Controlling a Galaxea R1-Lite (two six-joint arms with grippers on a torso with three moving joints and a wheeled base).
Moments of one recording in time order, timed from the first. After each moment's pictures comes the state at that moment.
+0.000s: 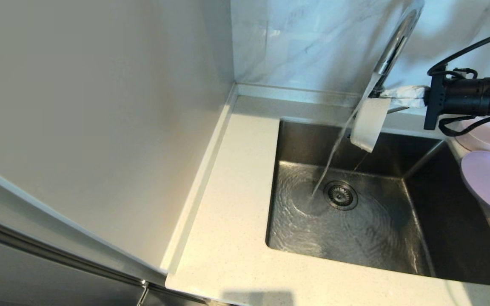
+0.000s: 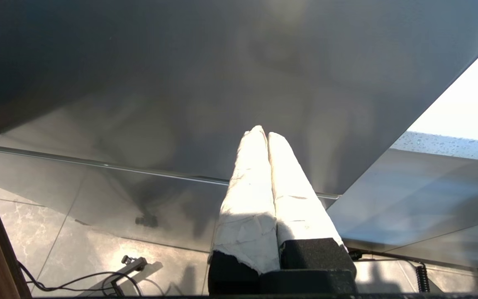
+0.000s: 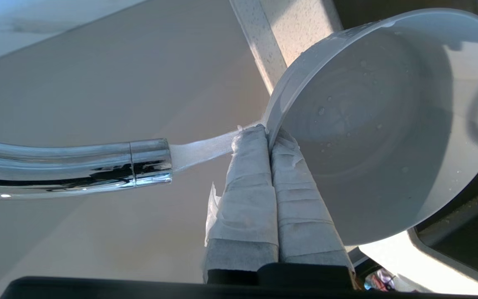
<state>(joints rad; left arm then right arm) 0.00 0.00 0.00 0.00 0.00 0.00 -0.11 1.84 -1.68 0.10 0.86 1.35</state>
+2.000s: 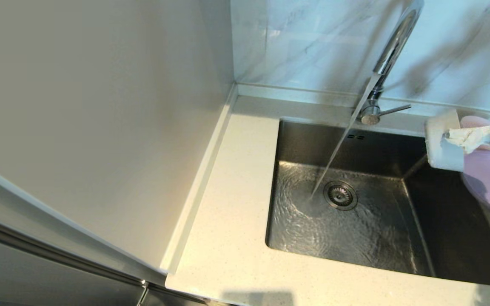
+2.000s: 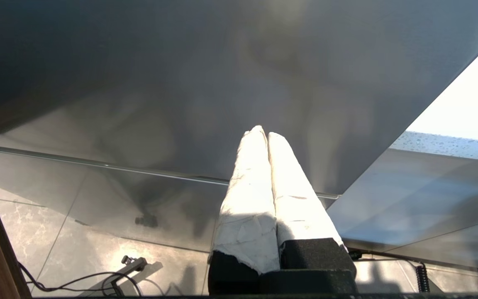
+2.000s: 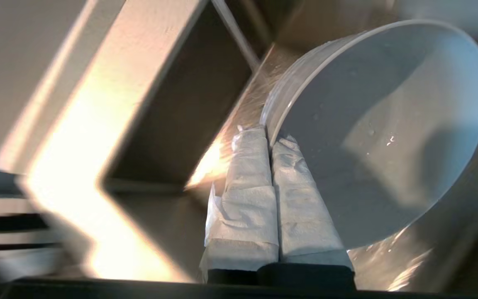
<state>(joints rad) 0.00 0.00 0.00 0.00 0.00 0.00 -0.33 1.48 -1.20 0.11 0.81 -0.07</state>
